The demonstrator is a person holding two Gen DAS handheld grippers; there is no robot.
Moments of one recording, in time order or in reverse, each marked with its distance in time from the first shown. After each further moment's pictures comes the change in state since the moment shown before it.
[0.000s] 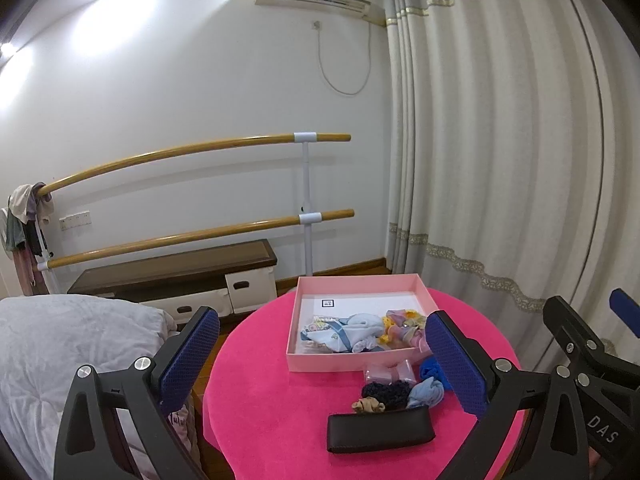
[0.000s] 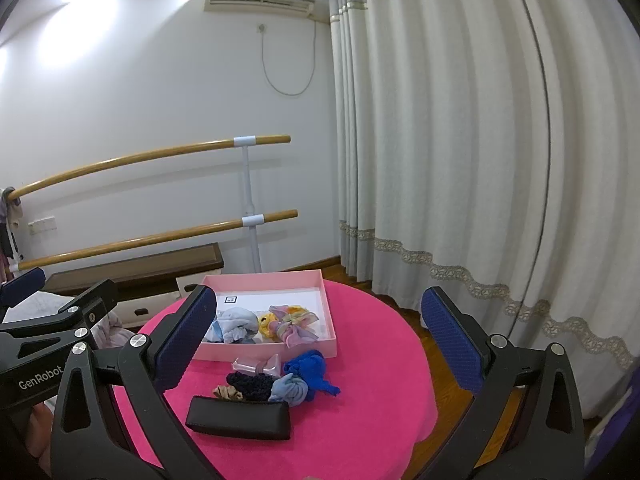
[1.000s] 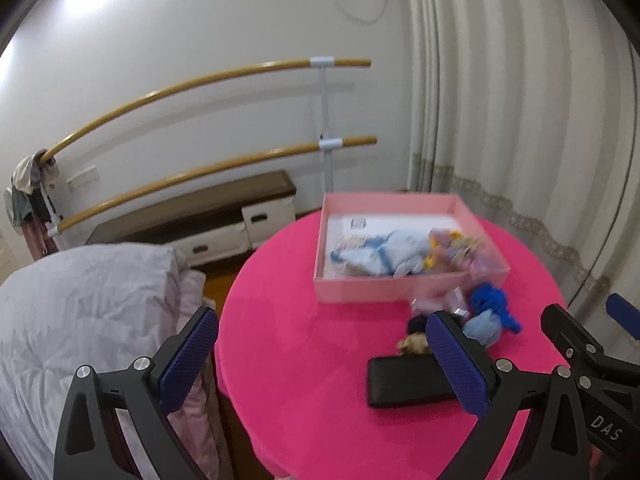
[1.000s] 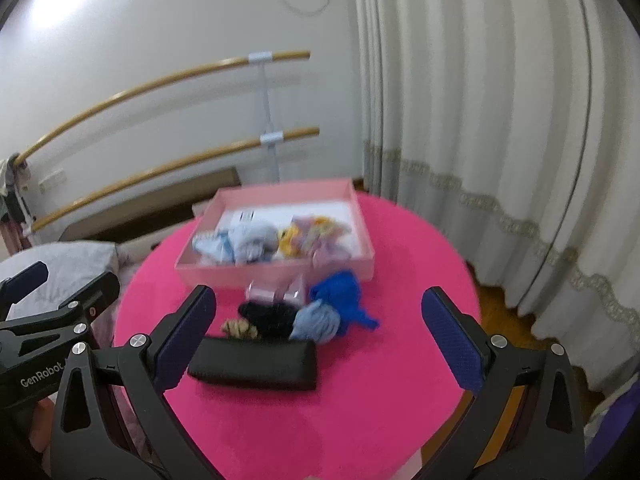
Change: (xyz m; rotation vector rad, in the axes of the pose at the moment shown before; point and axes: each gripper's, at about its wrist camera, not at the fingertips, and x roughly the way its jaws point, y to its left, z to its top) left arm 0.074 0.025 -0.026 0.020 0.259 0.075; right arm 0.075 0.027 -0.059 -0.003 0.336 0.087
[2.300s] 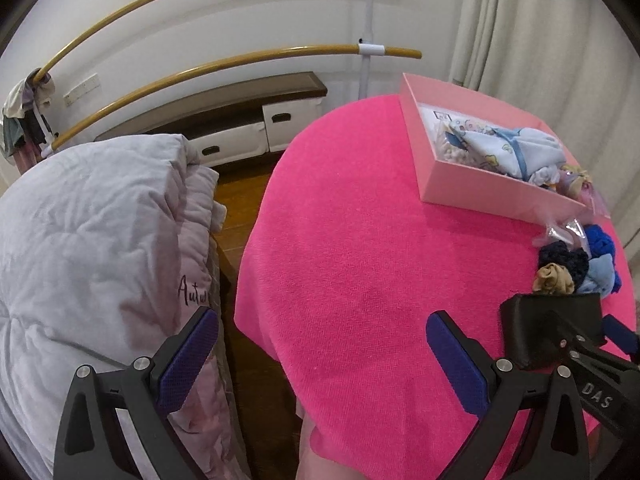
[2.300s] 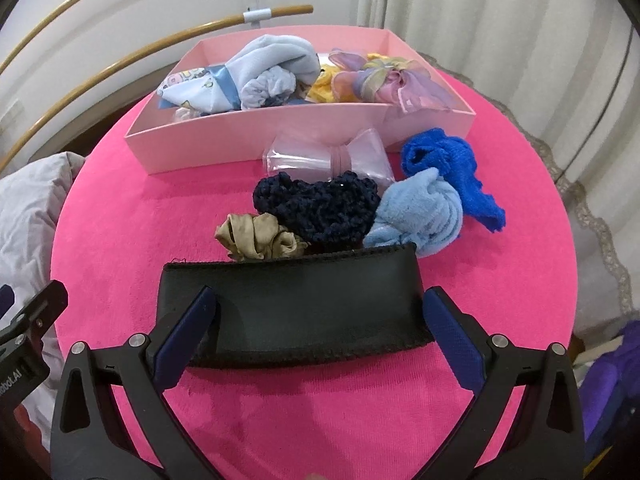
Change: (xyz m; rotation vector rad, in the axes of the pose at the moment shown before) left arm 0.179 0.087 -0.032 -0.099 0.311 0.013; right arm 0.130 0.068 -0.053 0.004 0.385 -0.082
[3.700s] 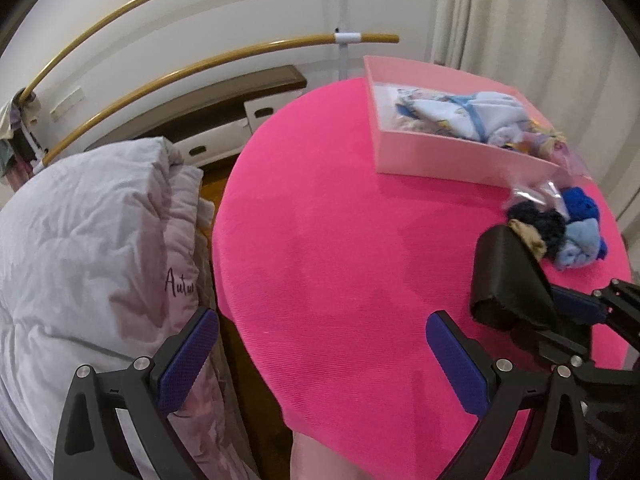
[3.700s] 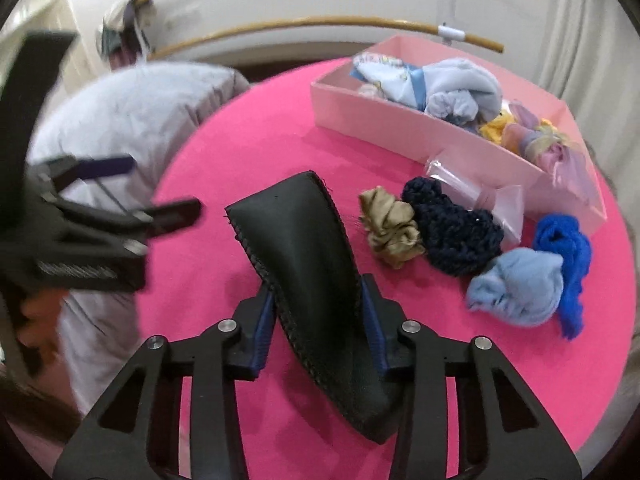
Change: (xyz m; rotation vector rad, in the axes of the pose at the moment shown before) left arm -0.015 -0.038 -0.016 0.088 0.023 -0.013; right arm -0.027 0.014 -0.009 -0.528 -0.048 0.443
